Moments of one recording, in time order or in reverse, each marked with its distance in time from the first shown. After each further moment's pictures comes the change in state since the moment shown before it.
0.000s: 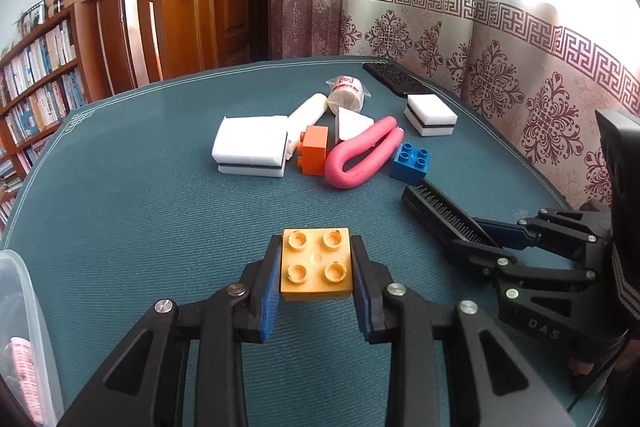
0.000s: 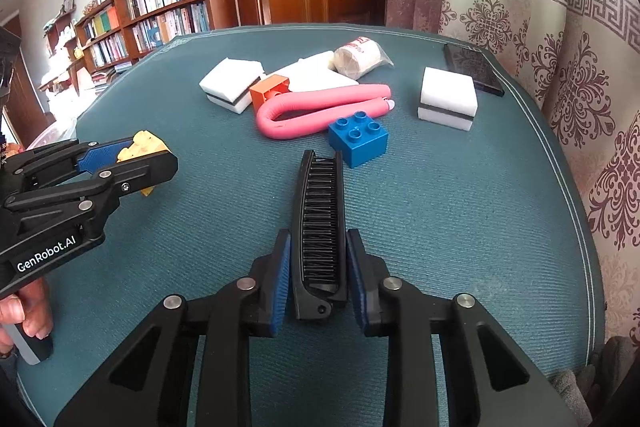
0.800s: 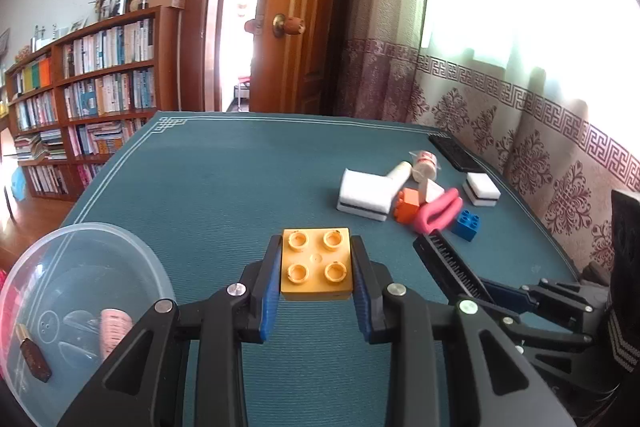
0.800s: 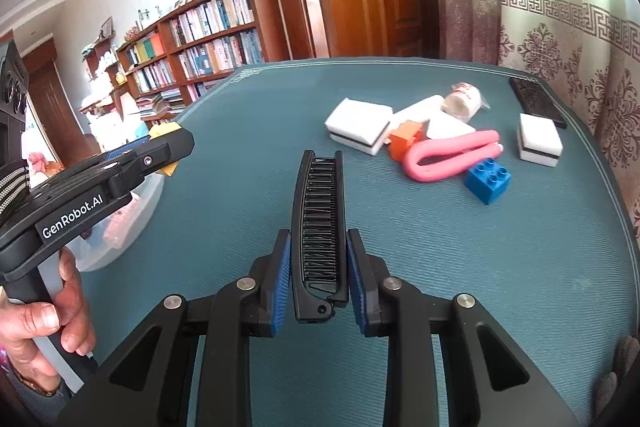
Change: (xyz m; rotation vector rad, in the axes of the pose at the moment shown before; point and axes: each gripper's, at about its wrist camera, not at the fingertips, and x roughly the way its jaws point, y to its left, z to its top) left arm -0.083 0.079 -0.011 -0.196 -0.188 0.134; right arm -0.019 0.097 0.018 0.011 -0.089 0.181
